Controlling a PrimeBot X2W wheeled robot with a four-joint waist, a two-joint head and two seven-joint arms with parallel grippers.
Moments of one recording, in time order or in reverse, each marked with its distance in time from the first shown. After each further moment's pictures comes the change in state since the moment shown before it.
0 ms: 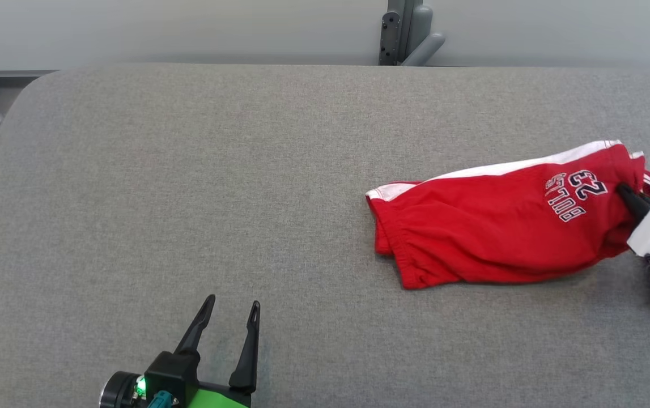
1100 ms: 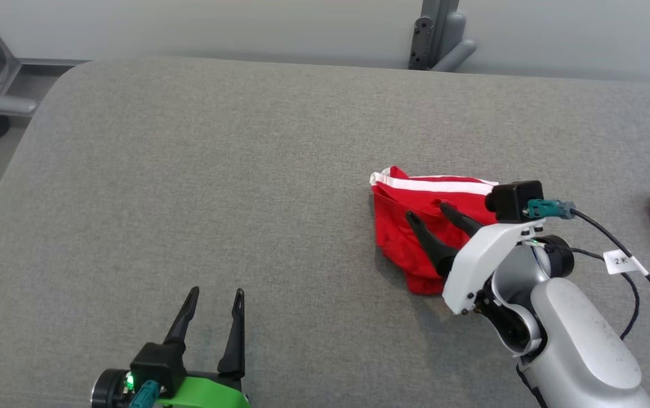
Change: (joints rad) left arm 0.013 -0.107 0.150 0.067 0.069 -0.074 -0.001; right arm 0.104 0.398 0.166 -0.320 -0.349 0.000 -0.007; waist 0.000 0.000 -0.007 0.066
